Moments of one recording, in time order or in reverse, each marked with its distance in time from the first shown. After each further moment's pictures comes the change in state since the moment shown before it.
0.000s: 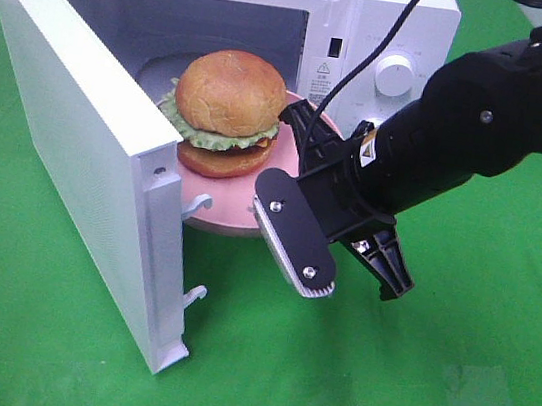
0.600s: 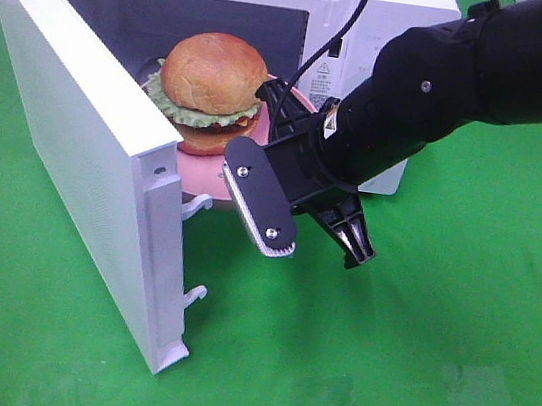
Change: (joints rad) left arm 0.000 0.000 0.000 0.000 0.000 0.000; right arm 0.000 0.111 -0.140 0.000 0.017 0.010
